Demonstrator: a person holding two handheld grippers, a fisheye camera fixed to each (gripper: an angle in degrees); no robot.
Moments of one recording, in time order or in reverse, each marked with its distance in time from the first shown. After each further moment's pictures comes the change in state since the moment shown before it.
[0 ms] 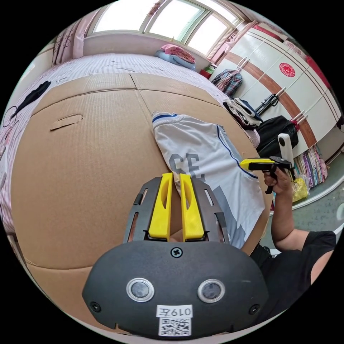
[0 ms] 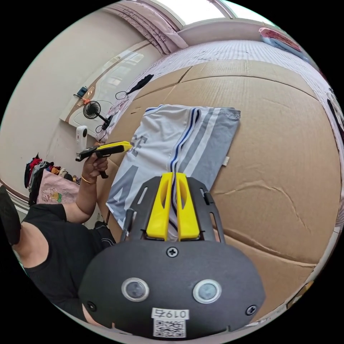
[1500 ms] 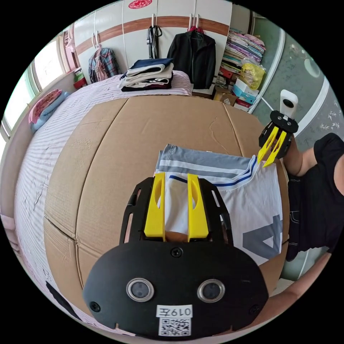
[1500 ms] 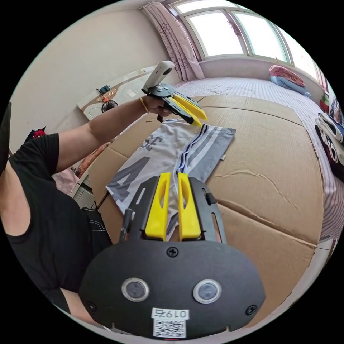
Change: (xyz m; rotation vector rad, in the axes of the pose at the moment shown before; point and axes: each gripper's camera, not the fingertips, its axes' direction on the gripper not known) left arm 0.208 -0.386 0.157 -0.234 0.104 1.013; right arm -0.087 0.202 -0.065 0.206 0.087 -0.195
